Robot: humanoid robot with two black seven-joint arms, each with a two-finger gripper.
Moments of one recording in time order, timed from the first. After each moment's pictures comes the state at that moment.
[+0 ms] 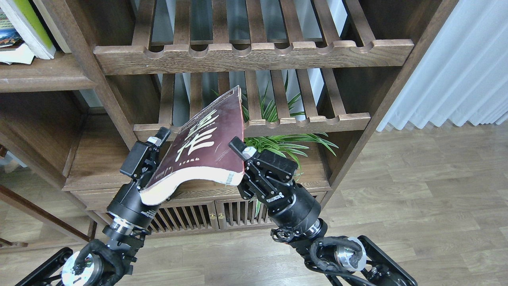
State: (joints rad) left arm 0.03 0.23 -1.01 -1.53 -0.56 -0.49 0.03; right arm 0.01 0.02 0.93 1.49 0.68 0.56 -0.49
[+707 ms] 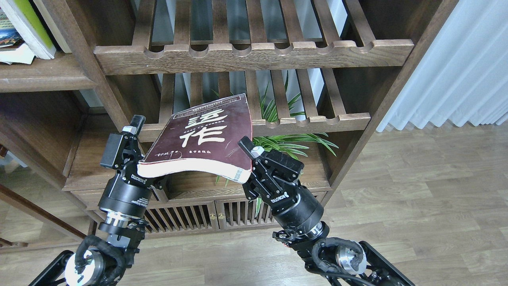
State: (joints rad) left arm 0.05 0.09 -1.06 -1.54 -0.56 -0.49 0.02; right arm 0.00 0.02 0.93 1.46 0.70 0.56 -0.49
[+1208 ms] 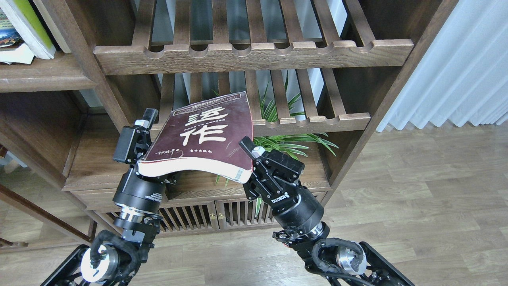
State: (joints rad) left arm 0.01 0.05 -0.99 -1.52 -0.51 -0.49 0.04; right arm 0.00 0.01 0.92 1.45 0.70 0.56 -0.49
